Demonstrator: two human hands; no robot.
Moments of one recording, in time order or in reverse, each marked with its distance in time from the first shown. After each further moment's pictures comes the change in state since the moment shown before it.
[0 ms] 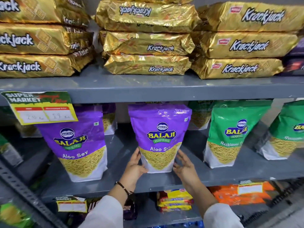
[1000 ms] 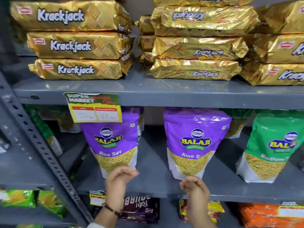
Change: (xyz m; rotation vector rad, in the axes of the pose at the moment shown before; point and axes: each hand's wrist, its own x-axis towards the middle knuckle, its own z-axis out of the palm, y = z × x) left_hand -0.077 0.045 -0.090 0.134 0.470 0.374; right_hand -0.048 0.037 0.083 0.173 0.328 -0.057
